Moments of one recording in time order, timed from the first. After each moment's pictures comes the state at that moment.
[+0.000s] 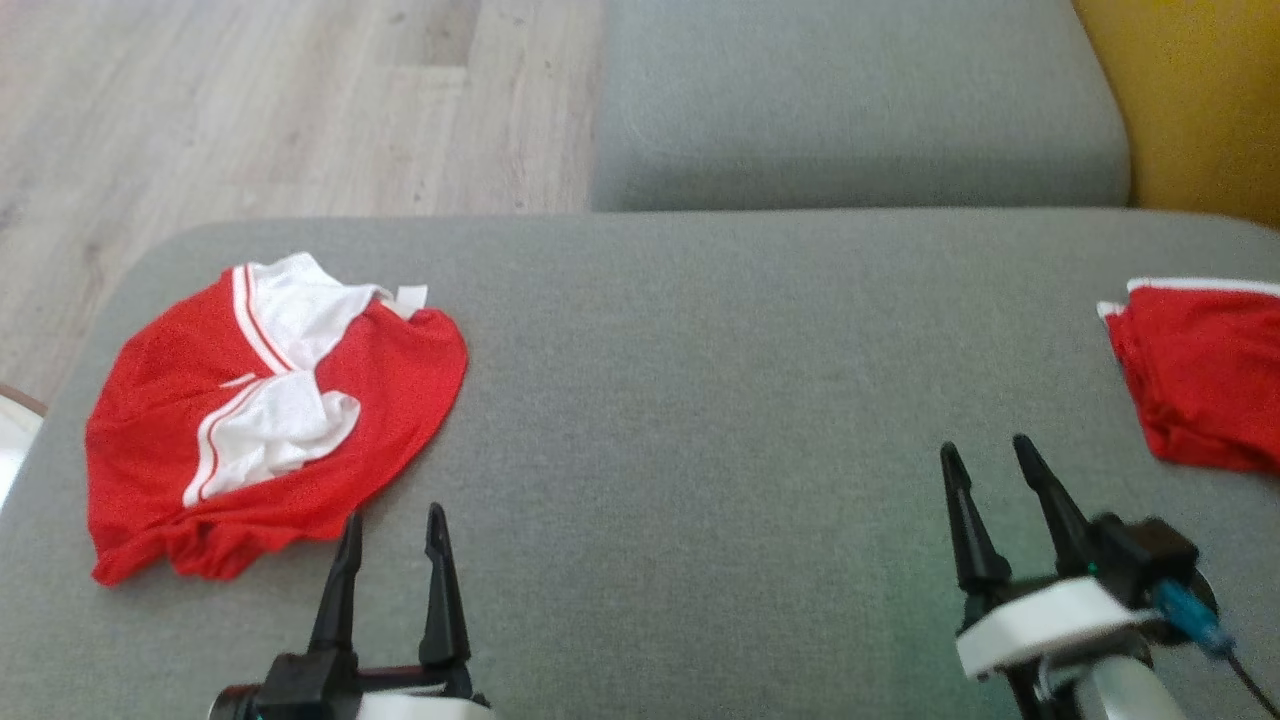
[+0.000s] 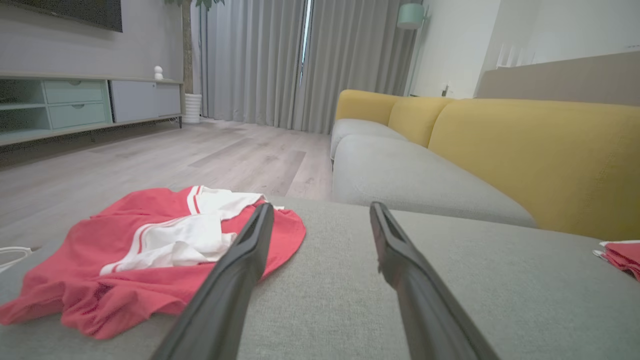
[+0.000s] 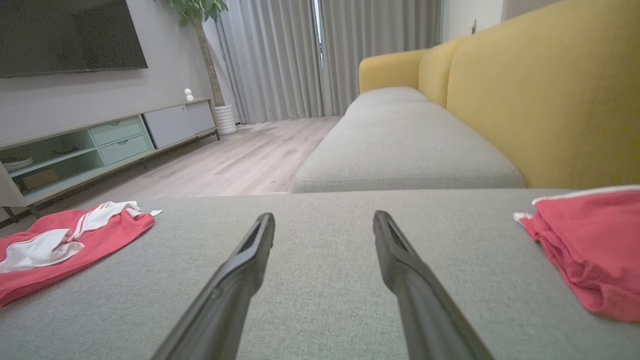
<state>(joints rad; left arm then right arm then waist) 0.12 0.05 -0.26 0.11 -0.25 0.15 -0.26 -0.04 -0.10 0.12 0.37 0.22 0.13 -0.25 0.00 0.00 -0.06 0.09</state>
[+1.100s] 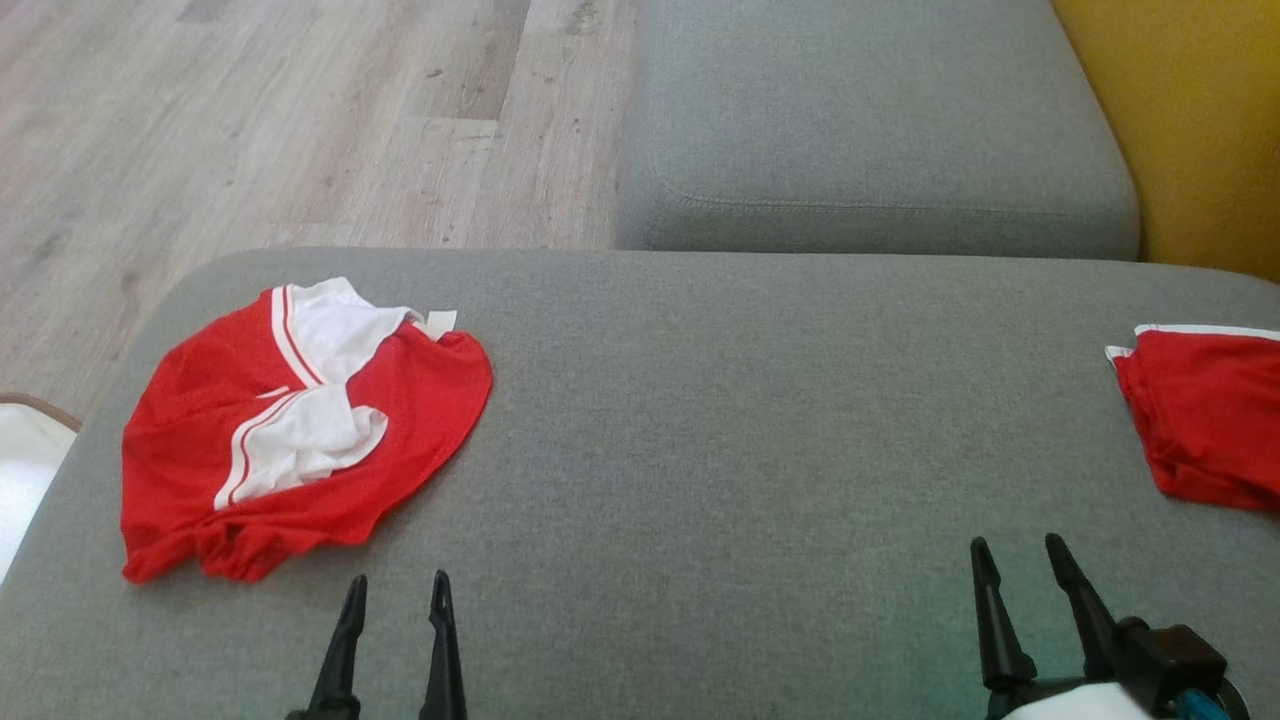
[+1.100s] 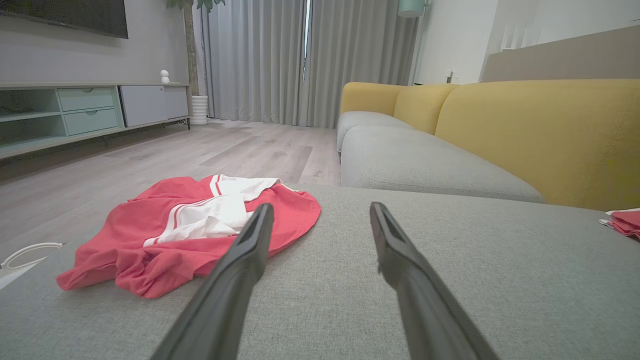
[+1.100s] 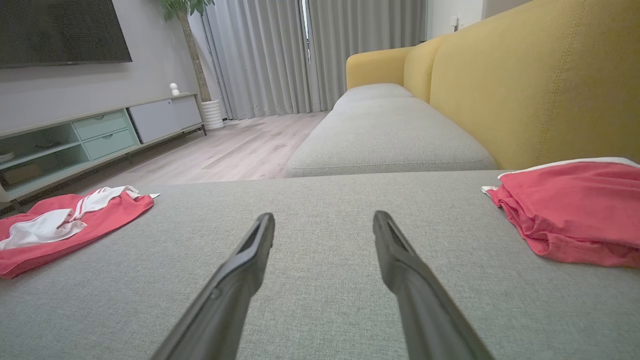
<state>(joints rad) 0.22 0.05 -0.23 0.11 -0.16 0.11 -0.26 0.18 -0.05 0.03 0.23 0.15 0.13 -0.25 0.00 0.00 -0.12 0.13</state>
